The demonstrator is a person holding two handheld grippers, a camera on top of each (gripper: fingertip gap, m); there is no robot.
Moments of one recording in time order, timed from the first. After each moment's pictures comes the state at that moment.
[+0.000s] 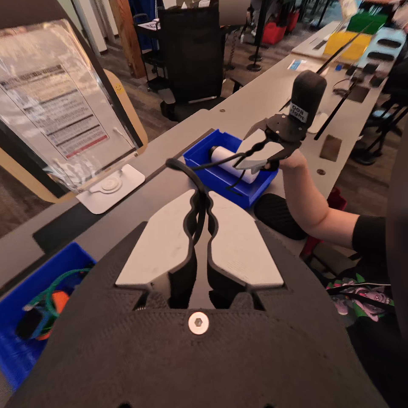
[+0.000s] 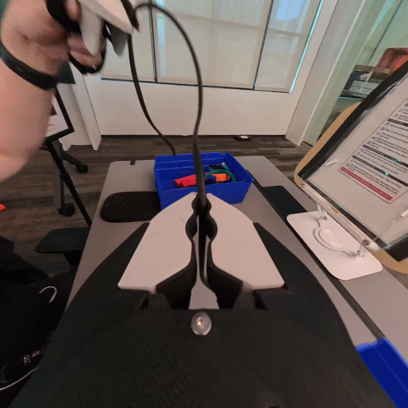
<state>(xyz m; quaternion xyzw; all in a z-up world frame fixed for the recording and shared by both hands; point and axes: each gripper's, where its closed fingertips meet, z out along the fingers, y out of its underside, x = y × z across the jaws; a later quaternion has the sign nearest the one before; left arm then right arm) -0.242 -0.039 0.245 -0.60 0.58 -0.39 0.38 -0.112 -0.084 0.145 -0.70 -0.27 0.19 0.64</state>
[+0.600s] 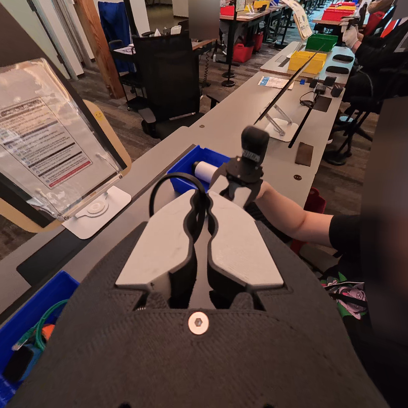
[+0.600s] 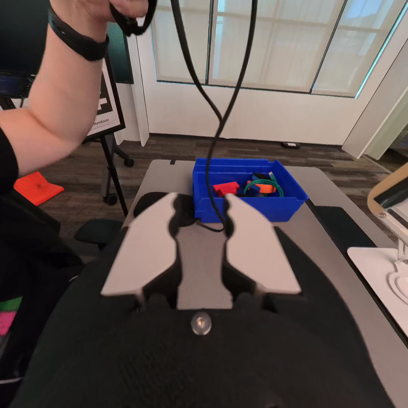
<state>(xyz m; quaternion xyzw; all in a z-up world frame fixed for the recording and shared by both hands) -0.235 -0.063 0.280 -0.55 0.61 -0.42 0.38 -0.186 -0.070 0.122 -0.66 -0.35 0.26 0.61</state>
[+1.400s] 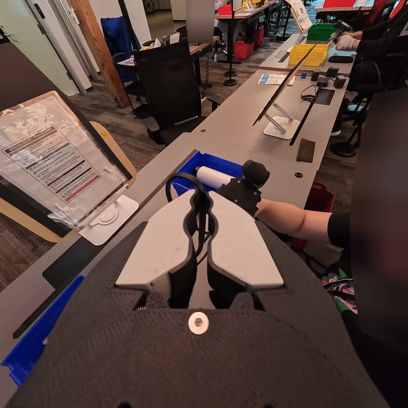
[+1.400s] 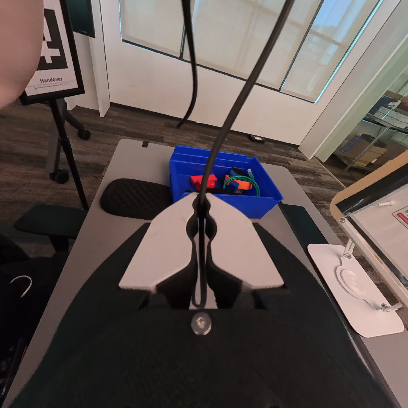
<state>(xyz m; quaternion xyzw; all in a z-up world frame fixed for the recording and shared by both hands) -0.246 -0.088 0.311 -0.53 0.63 -0.40 0.41 -0.214 -0.063 0.113 -0.68 -0.37 0.15 0.62</state>
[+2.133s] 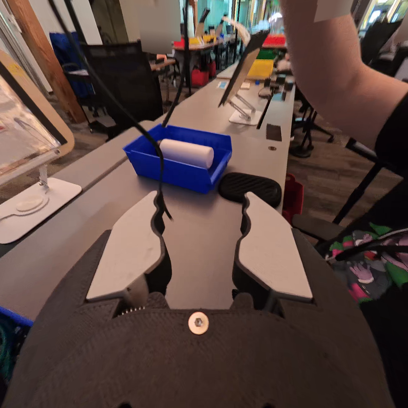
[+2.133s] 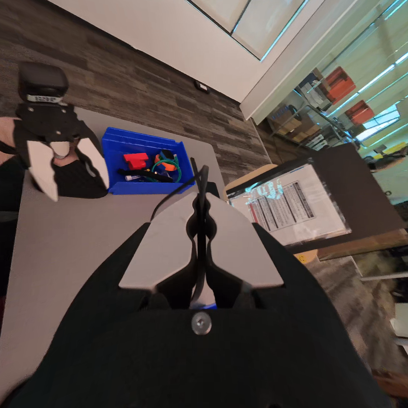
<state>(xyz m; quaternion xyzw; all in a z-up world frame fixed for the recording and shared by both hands) -0.276 -0.092 0.110 -0.47 0.62 -0.50 0.38 -0.155 -0.085 0.317 -0.73 -0.39 -0.07 0.56</state>
